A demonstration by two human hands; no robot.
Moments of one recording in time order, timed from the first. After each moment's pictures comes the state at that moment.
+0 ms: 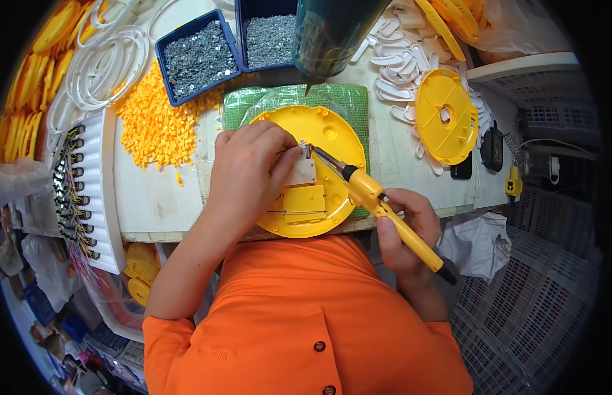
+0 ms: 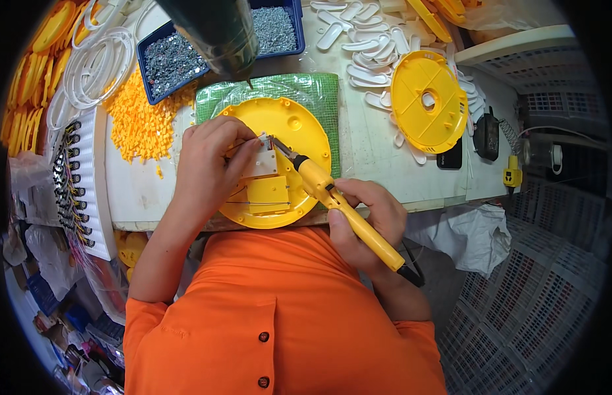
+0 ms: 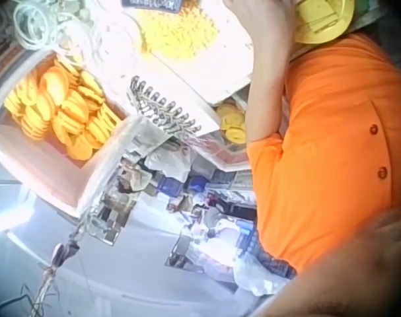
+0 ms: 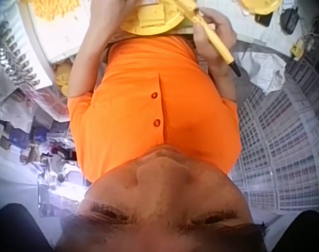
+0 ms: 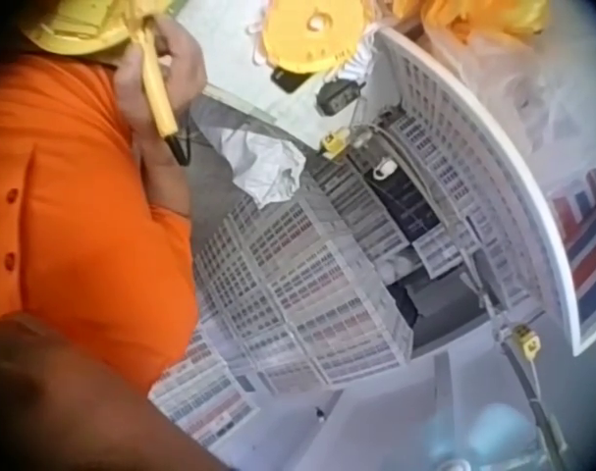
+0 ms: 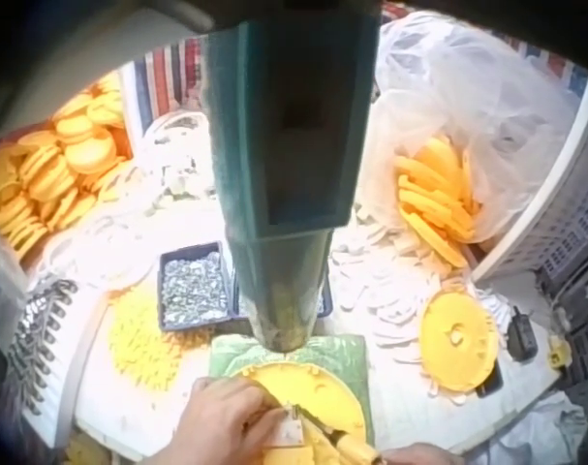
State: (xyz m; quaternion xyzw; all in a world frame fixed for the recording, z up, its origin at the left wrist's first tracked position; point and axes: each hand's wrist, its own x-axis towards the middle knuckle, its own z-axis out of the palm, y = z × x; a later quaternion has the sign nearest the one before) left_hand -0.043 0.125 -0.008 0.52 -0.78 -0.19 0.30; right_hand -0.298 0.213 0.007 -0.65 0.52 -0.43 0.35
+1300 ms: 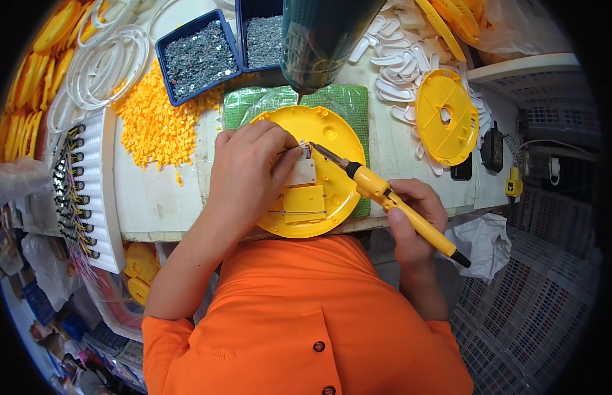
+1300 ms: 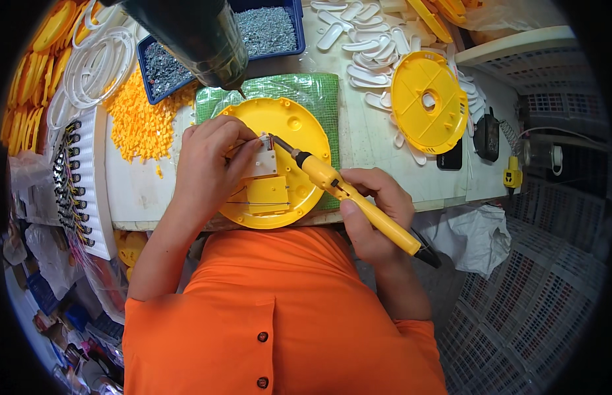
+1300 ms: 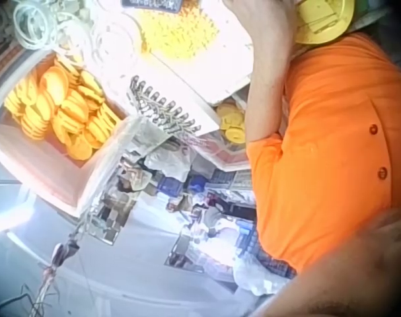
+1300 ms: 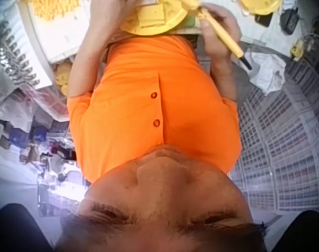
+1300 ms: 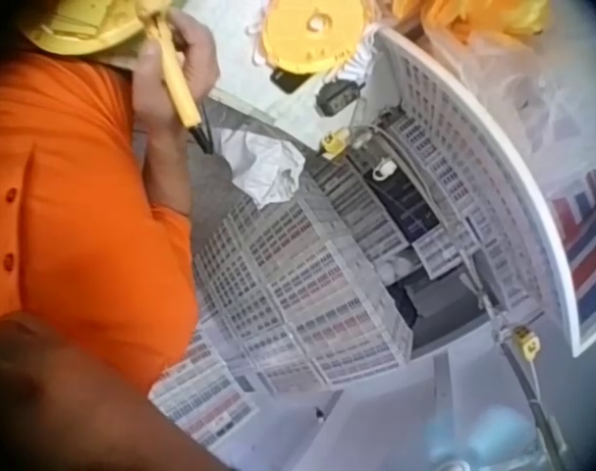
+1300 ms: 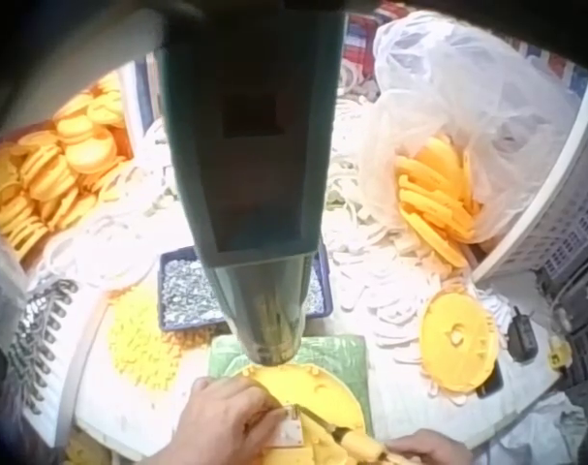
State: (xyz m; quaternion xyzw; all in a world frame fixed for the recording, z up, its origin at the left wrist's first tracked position) left_hand -0.045 0.125 -0.007 0.52 -0.78 -0.19 0.28; right_hand -0.303 0.199 0.007 -0.57 0.50 -0.48 0.44
